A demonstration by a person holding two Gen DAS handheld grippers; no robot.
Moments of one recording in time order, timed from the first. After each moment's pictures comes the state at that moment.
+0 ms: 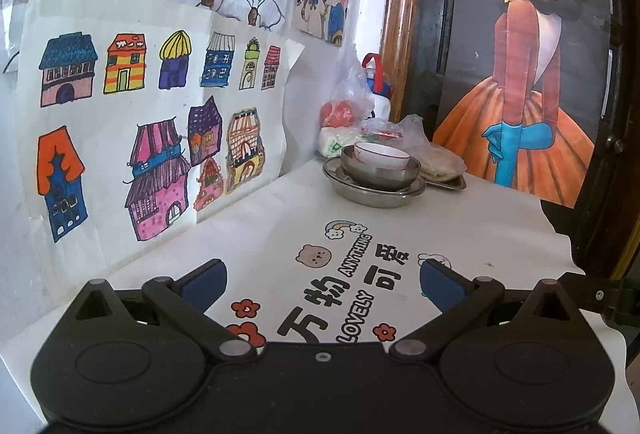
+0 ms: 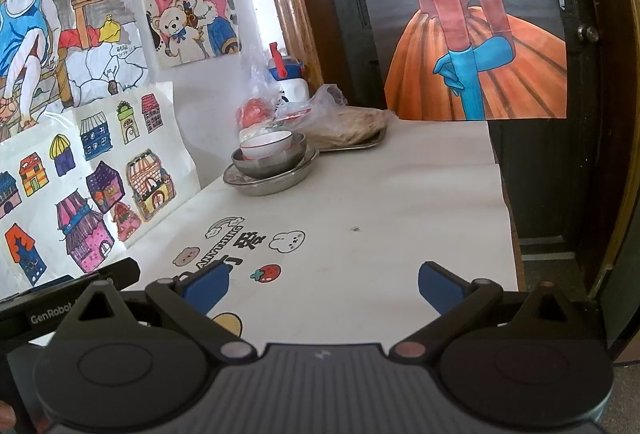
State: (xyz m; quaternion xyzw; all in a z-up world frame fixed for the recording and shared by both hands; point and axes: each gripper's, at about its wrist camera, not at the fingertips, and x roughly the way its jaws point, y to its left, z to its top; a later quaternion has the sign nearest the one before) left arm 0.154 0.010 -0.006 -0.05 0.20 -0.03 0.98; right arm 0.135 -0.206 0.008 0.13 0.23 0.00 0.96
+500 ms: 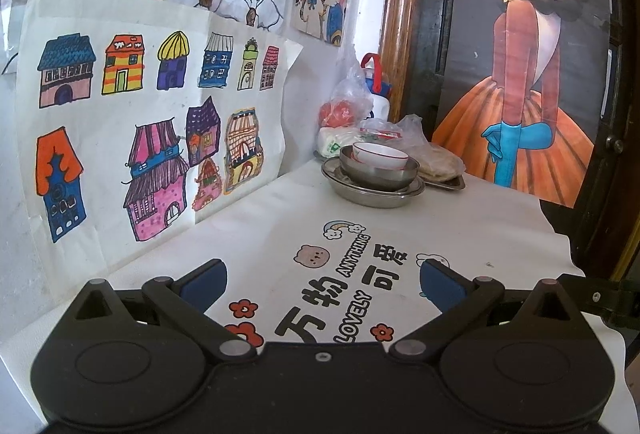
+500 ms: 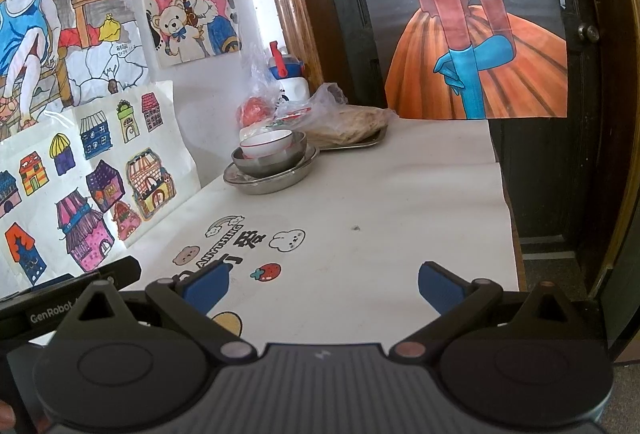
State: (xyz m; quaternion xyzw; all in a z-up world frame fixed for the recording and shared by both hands) left arm 0.153 0.009 -0.006 -0.05 0.20 -0.03 0.98; right arm 0.135 -0.206 0.008 0.13 0.23 0.00 0.96
